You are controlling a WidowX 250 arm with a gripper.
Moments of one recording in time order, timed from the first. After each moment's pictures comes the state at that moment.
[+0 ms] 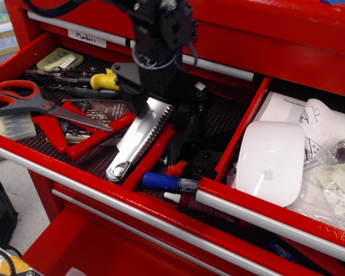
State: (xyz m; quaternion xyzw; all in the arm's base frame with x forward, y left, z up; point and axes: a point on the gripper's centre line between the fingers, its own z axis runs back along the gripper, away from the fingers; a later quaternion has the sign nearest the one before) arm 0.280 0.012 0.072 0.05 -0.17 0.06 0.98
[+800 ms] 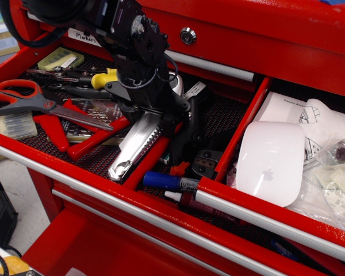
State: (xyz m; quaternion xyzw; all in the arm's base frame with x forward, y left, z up) arm 0.283 0.022 0.049 0.01 -0.18 0.06 0.98
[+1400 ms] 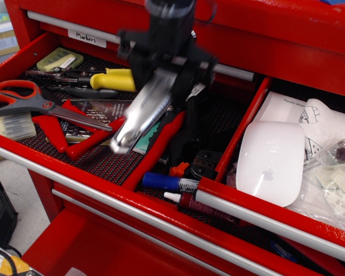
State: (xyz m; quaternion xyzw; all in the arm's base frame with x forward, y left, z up) arm 0.272 -0.008 0.129 0.05 -0.02 0.09 0.99
